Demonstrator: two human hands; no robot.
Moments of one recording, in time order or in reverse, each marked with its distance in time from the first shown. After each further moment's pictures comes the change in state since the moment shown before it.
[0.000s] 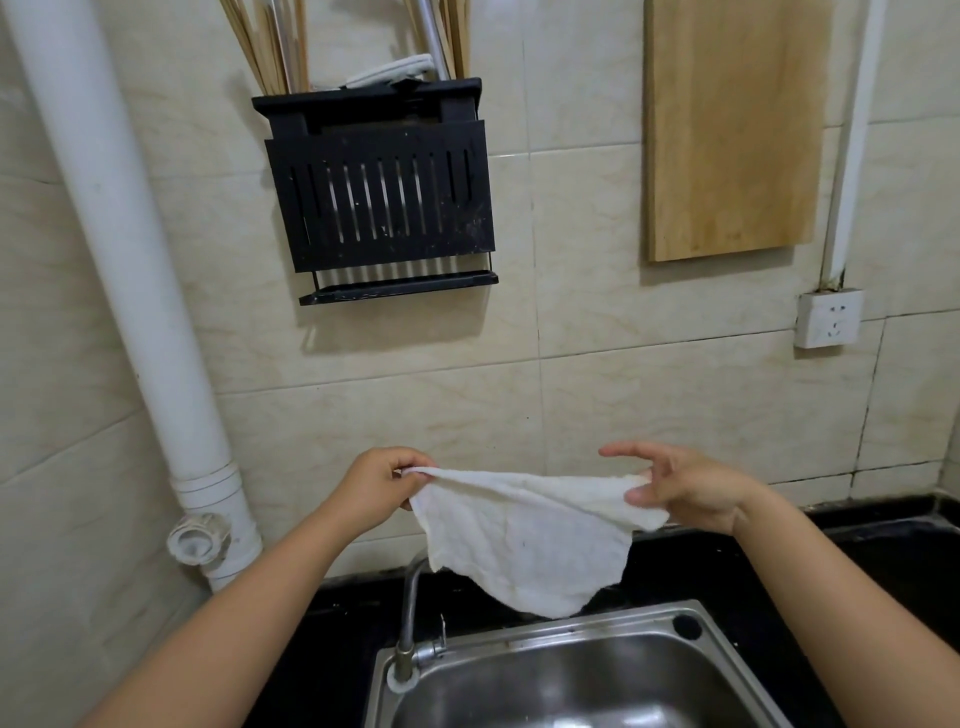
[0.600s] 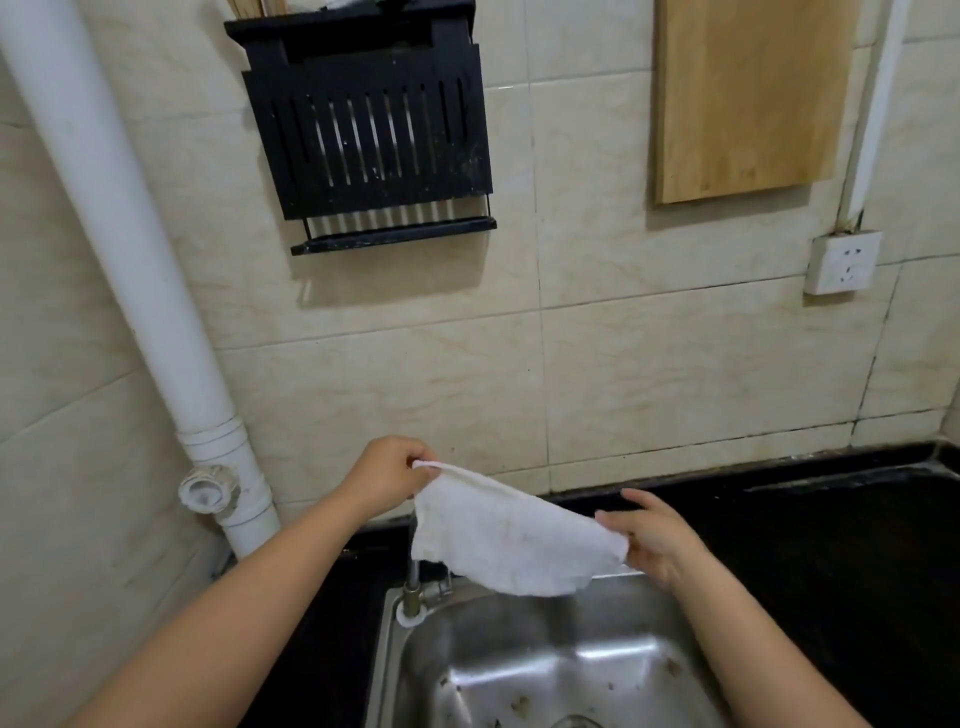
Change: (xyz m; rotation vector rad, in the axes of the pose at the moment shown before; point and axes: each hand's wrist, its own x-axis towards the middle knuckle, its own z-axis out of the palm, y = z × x) left_hand -0.012 -0.021 0.020 0.304 -0.083 -0.075; right_hand 0.003 0.089 0.061 0.439 0.565 0.190
